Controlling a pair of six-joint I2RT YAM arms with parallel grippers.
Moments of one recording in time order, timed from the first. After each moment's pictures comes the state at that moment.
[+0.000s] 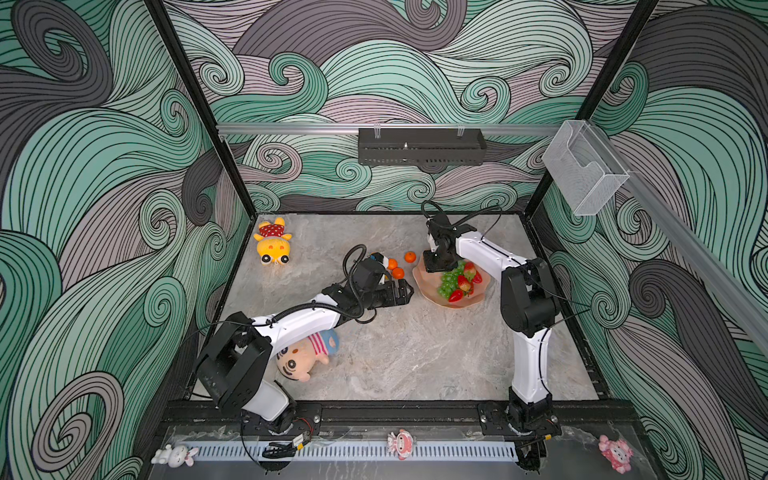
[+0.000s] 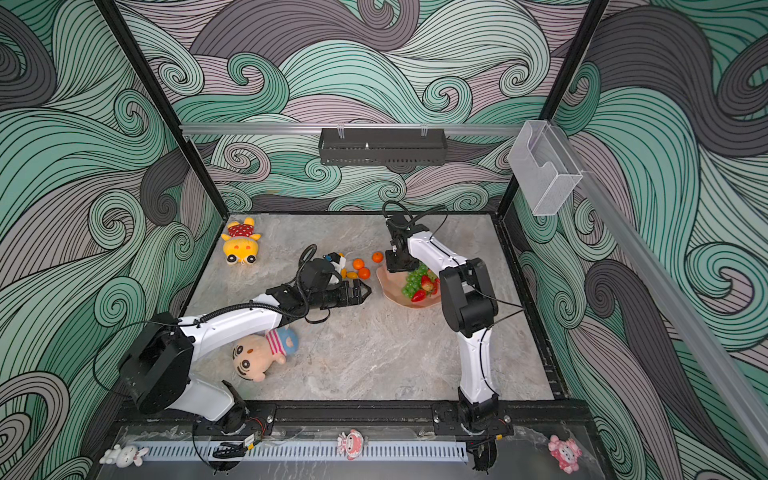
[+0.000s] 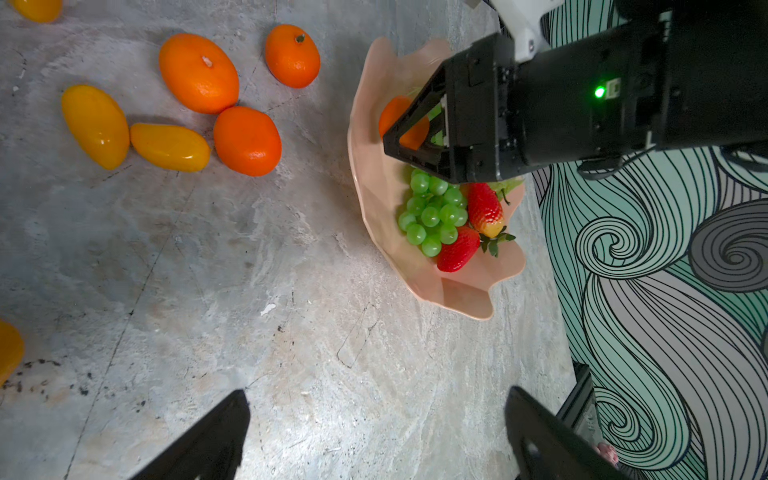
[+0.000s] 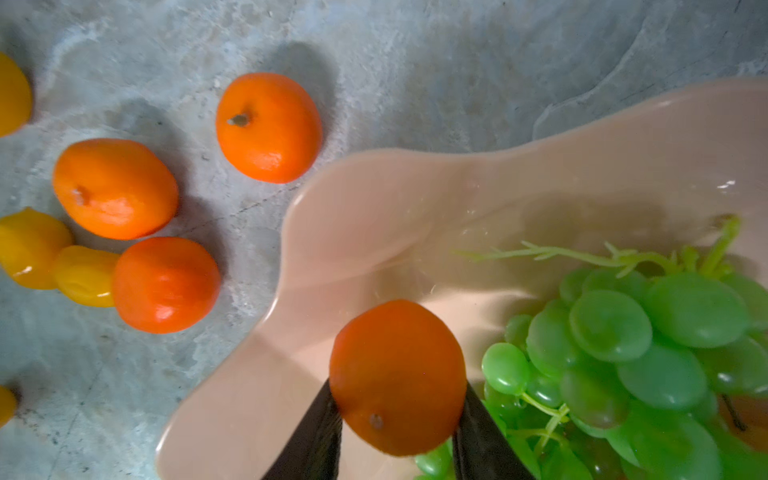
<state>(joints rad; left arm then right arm) -0.72 1.50 0.92 -0.08 0.16 -0.76 0.40 2.10 1.68 -0.87 0.02 0.22</state>
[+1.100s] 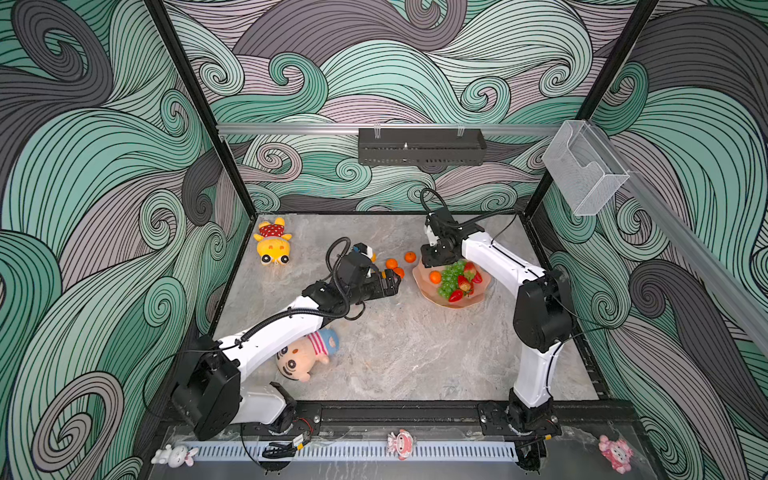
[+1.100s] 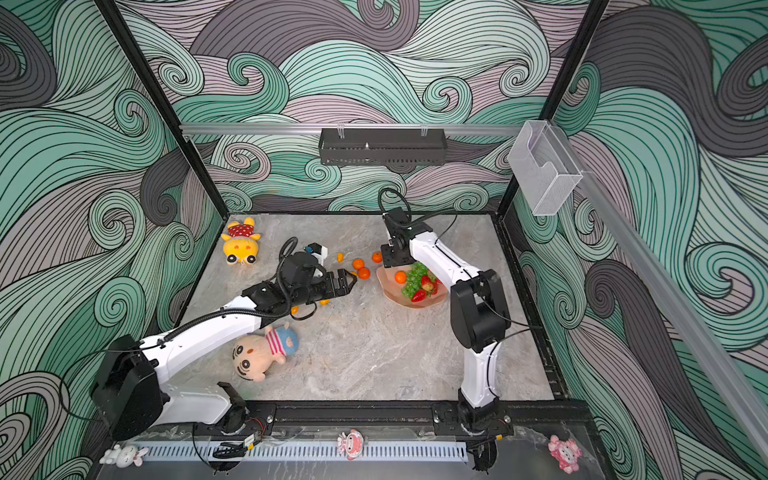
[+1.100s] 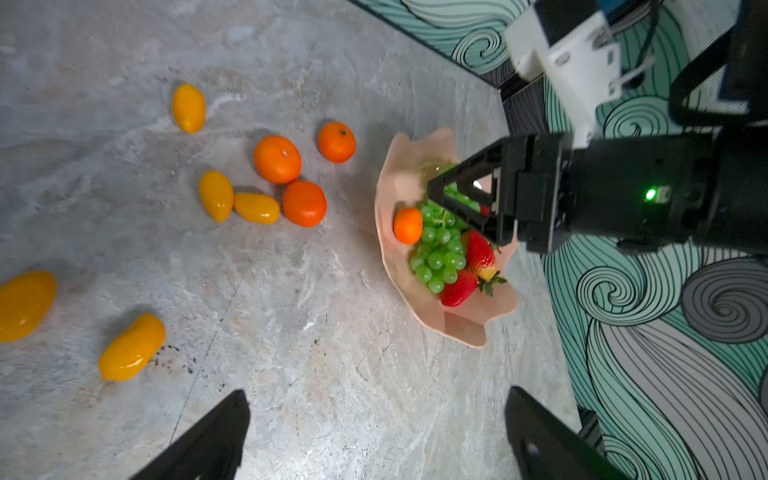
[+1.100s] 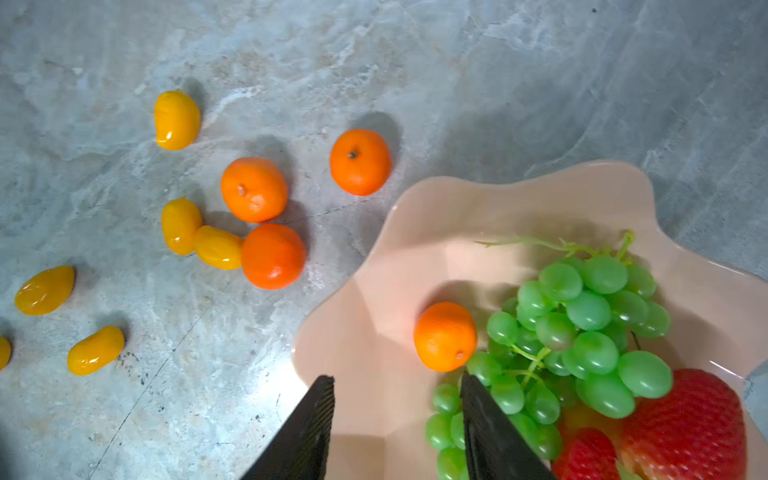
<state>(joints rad) -0.65 1.32 0.93 -0.22 0.05 -0.75 0.47 1.94 1.65 -0.83 0.03 0.18</state>
